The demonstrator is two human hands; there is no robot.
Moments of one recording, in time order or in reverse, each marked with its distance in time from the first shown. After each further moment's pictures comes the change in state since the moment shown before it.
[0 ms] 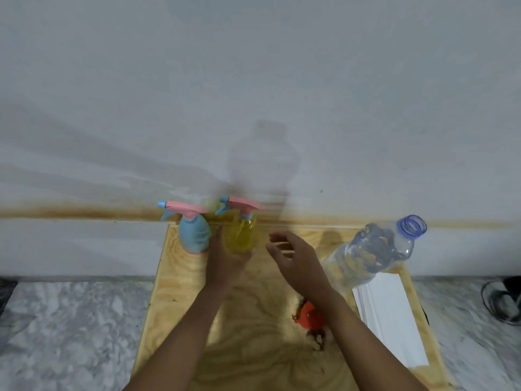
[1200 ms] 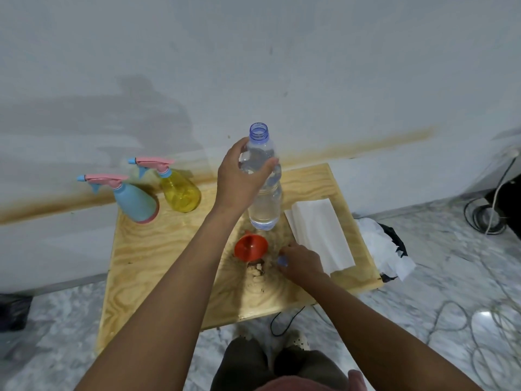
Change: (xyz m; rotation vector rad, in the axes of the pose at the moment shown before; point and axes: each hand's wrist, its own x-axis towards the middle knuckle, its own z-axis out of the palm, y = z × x) left_hand -0.120 0.211 0.113 -0.111 -0.143 0.284; right_hand -0.133 0.196 -0.085 -0.675 -0.219 0.185
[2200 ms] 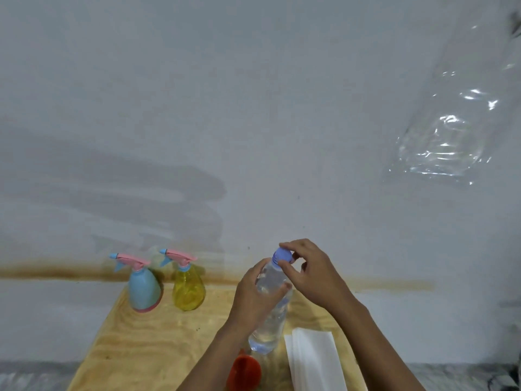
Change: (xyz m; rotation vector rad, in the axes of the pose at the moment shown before) left_hand 0.005 -0.021 0.008 -0.091 0.006 -0.029; right_hand 0.015 -0.078 -0.264 0.448 0.440 -0.495
